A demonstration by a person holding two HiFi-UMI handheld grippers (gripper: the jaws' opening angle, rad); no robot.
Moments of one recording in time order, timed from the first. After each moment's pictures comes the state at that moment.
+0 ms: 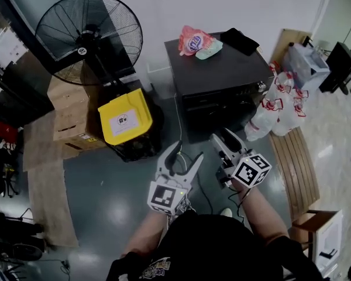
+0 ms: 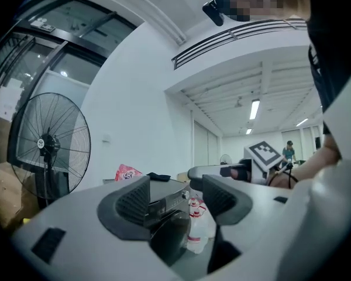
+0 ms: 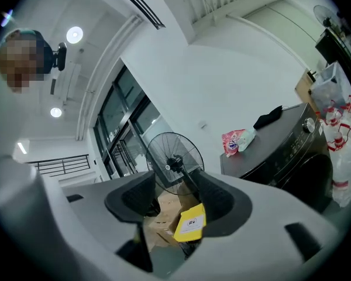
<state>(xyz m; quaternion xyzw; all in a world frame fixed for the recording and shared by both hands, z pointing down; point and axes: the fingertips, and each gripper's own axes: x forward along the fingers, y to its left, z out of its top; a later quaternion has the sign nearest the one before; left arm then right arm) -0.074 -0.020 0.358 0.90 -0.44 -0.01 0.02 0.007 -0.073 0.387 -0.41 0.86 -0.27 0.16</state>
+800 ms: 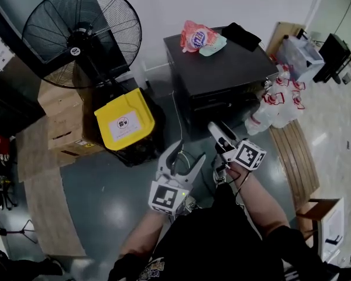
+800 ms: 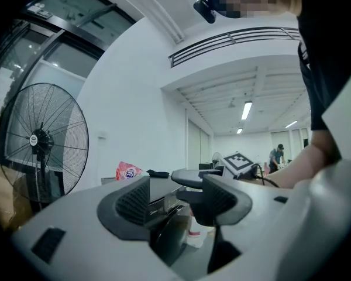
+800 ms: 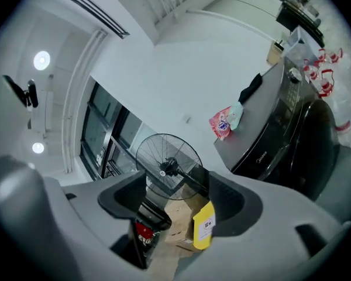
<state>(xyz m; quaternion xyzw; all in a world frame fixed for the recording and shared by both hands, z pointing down) -0.139 -0.056 0.379 0.92 -0.39 0.01 0.02 -0.061 -0.149 0.427 -0.40 0.81 -0.36 0.22</state>
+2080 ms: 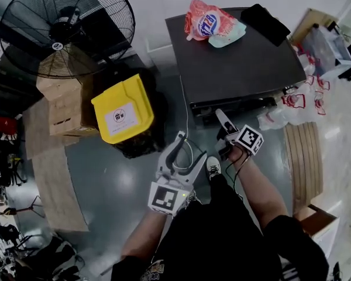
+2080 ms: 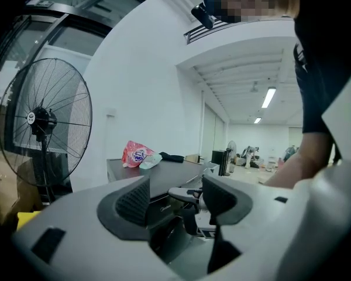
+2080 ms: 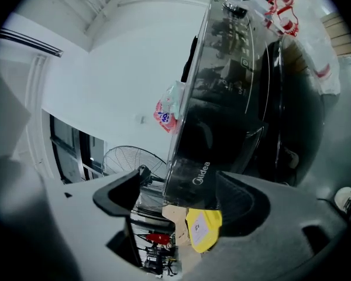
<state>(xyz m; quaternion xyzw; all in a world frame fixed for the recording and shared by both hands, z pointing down) -0.088 -0.203 0.446 0.89 -0.45 0.06 0.10 0.006 -0.327 0.623 -0.41 0.66 -0.59 0.23</state>
